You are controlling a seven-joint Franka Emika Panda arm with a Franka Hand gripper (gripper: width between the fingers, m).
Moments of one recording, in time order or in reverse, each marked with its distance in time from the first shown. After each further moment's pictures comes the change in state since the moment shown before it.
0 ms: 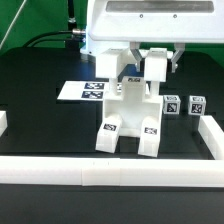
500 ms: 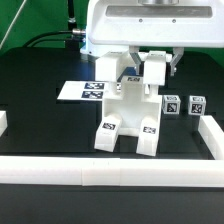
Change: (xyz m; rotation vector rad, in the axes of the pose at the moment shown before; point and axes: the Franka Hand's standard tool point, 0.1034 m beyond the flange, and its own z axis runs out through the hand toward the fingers) arm -0.001 0.001 0.003 -0.003 -0.005 0.000
